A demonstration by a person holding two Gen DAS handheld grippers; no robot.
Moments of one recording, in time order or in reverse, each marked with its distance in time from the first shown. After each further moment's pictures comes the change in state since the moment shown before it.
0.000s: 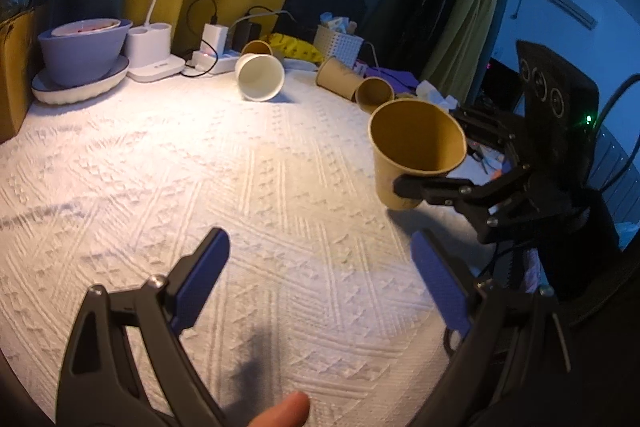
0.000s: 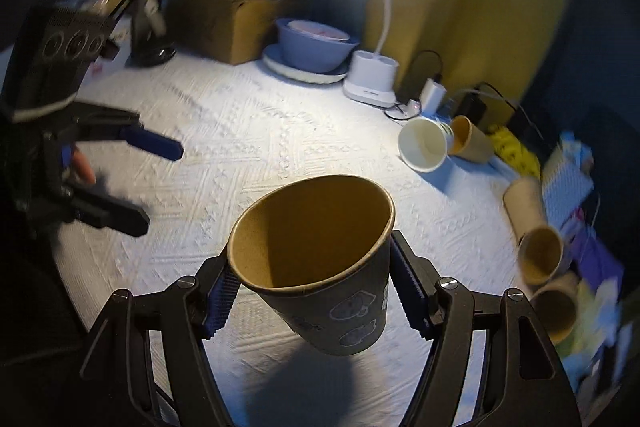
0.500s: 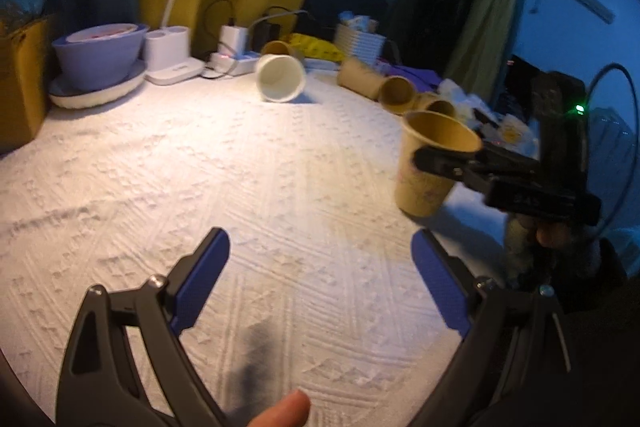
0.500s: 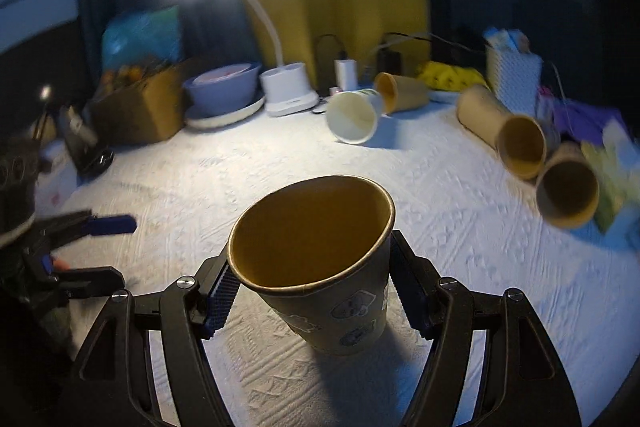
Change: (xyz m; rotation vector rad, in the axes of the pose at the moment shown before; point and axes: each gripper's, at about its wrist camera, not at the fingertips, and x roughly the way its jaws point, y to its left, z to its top) left arm 0.005 -0.002 0.004 -0.006 0.002 0.118; right arm -0.001 -0.045 -0.034 0.497 -0.112 -0.066
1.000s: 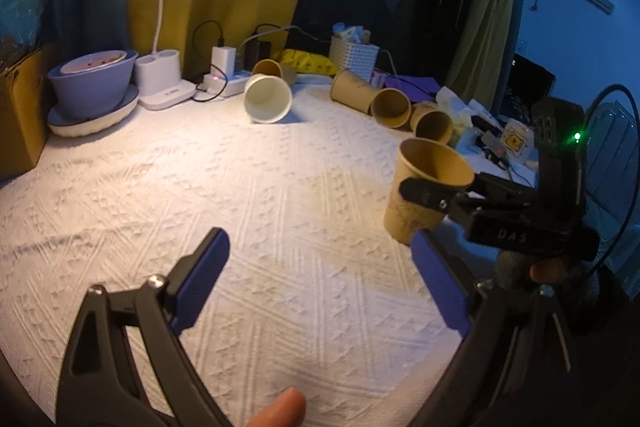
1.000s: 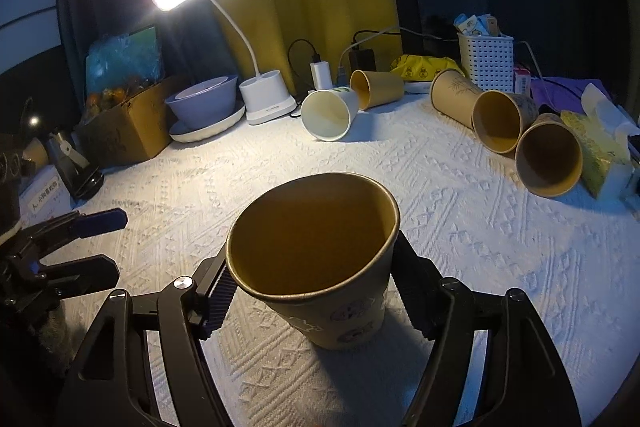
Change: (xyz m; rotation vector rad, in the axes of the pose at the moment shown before) left arm 0.002 -0.032 0.013 0.042 -0.040 0.016; right arm -0.008 -0.010 -0.014 0.061 -0.023 -0.030
